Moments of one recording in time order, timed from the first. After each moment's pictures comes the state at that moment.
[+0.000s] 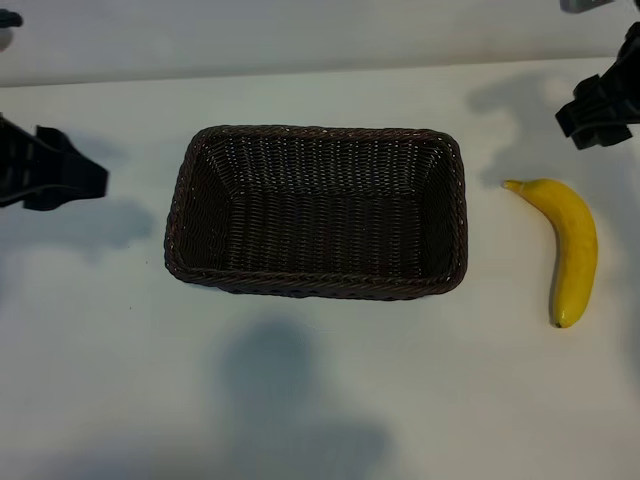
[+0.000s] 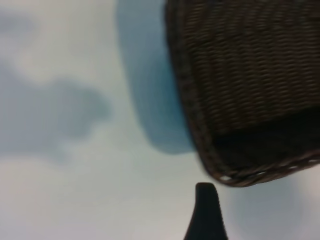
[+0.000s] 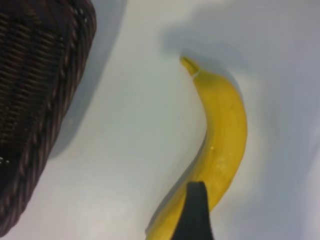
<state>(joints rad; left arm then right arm) -0.05 1.23 -1.01 -0.42 0.86 0.37 0.20 1.58 -1.29 0.01 0.97 -0.18</state>
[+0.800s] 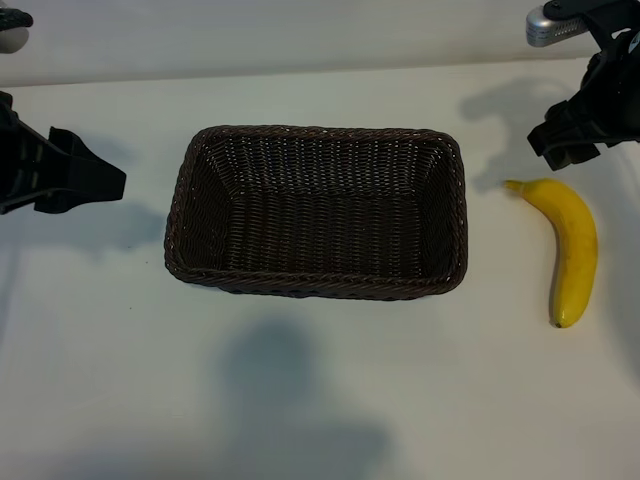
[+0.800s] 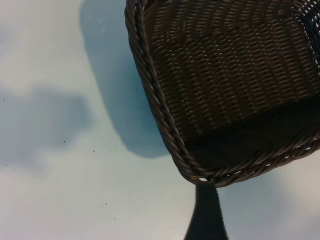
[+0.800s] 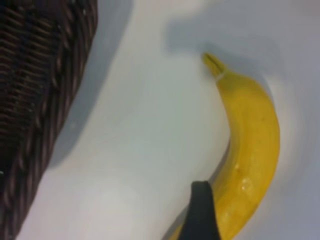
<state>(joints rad) -0.05 1.23 -1.01 -0.46 0.88 0.41 0.20 1.70 -1.29 0.06 0.91 -0.22</state>
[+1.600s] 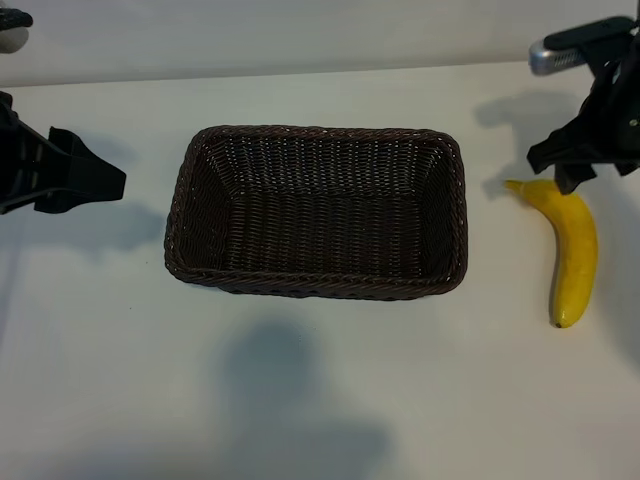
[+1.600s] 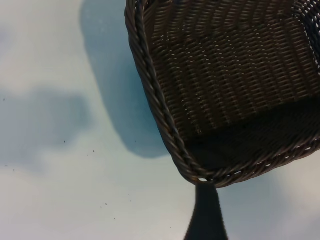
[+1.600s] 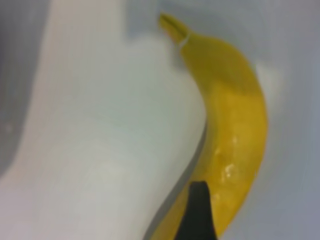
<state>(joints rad) -0.05 1.23 -1.01 -0.46 0.88 0.41 0.20 1.82 -1.29 -0.05 0.94 -0.04</state>
